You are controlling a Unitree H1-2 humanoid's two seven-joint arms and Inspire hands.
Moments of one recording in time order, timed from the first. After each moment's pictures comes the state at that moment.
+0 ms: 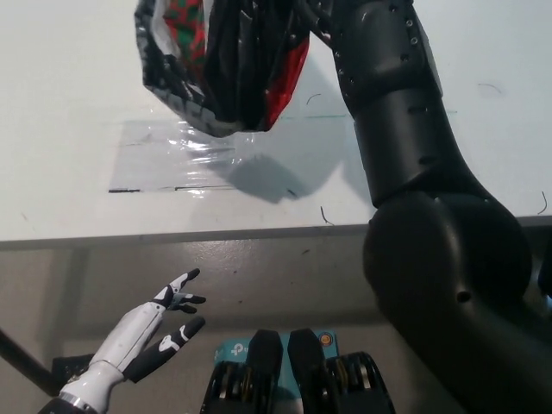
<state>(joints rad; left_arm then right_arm) -0.08 0.35 -0.15 0.04 0.33 -0.21 -0.17 -1.53 0.17 -0.64 0.97 0.60 0.47 -0.19</state>
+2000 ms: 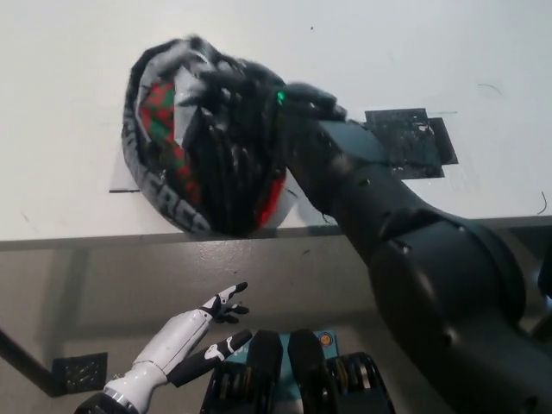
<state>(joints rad) -0.12 0.31 -0.27 0.06 0.38 -0.18 -0.19 -1.39 0.16 -0.12 1.42 0.39 0.24 -0.12</state>
